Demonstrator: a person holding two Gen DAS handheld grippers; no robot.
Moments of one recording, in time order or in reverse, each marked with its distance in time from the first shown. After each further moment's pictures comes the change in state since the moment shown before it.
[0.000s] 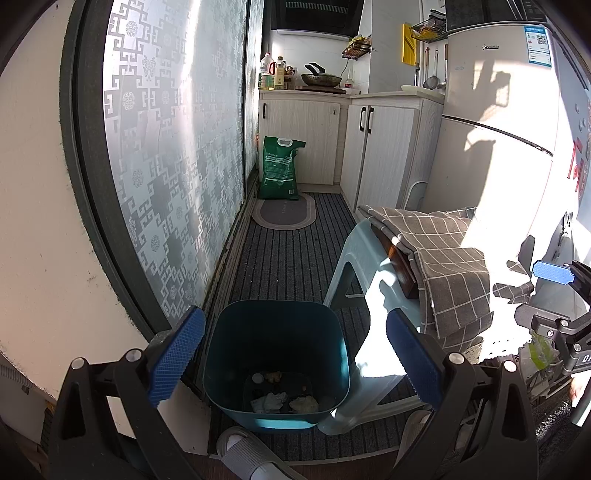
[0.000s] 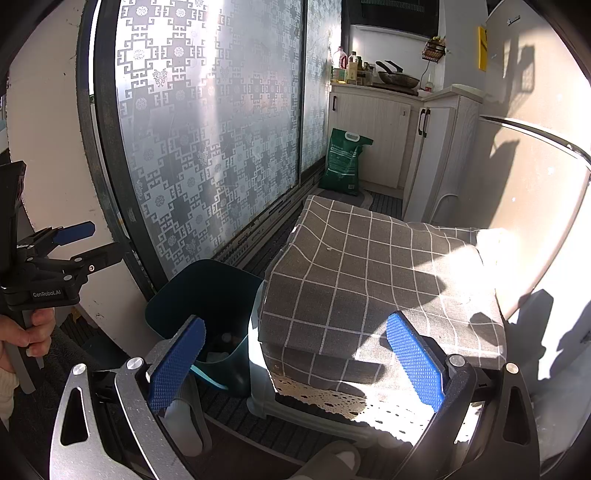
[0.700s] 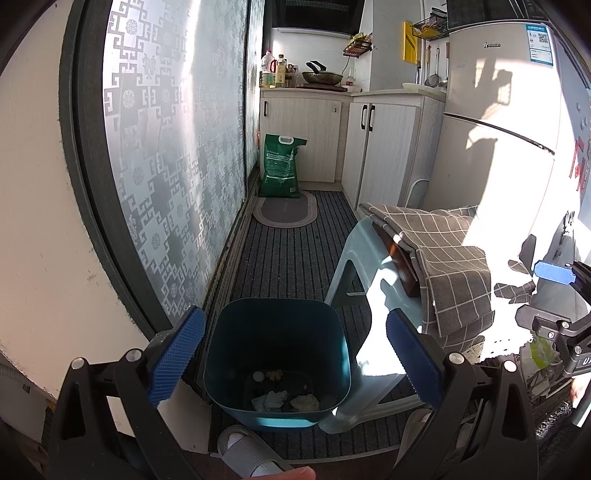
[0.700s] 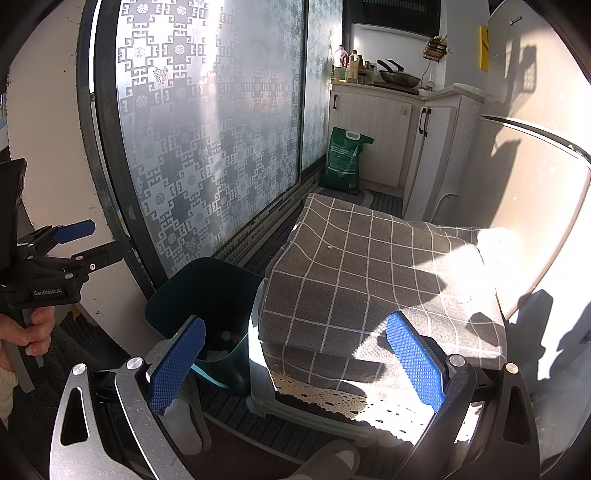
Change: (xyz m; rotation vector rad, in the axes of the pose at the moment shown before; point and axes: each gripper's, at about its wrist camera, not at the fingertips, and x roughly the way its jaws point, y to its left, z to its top) left arm 0.000 0.000 0.000 0.000 0.005 -0.001; right arm 0.000 -0.002 -0.001 -0.005 0.003 0.001
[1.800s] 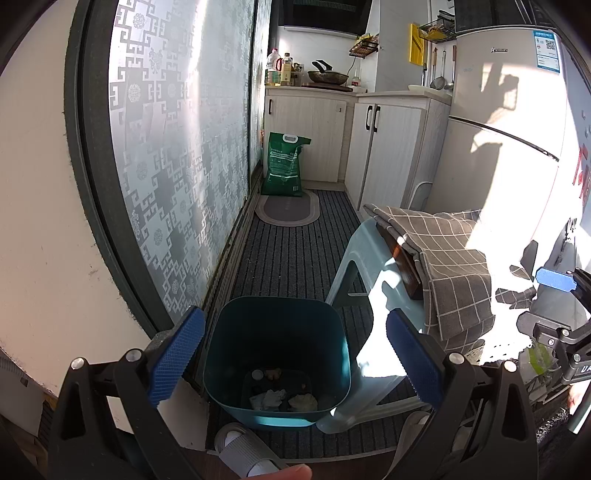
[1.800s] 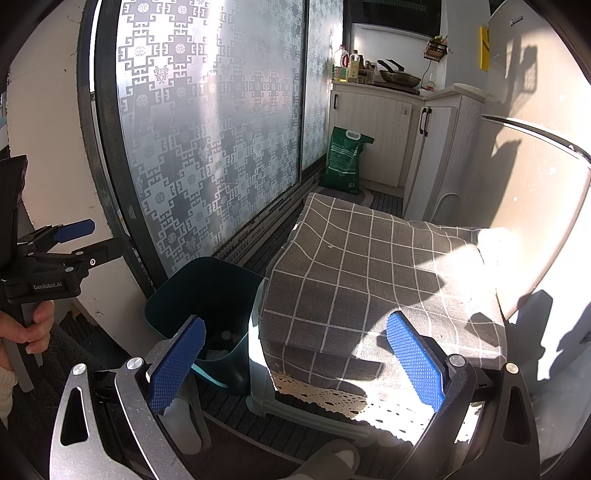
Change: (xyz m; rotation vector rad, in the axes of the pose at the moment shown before) left arm 0.001 0.002 0.000 -0.029 0.005 0.008; right arm 0.000 0.000 0.000 -0.004 0.001 -0.001
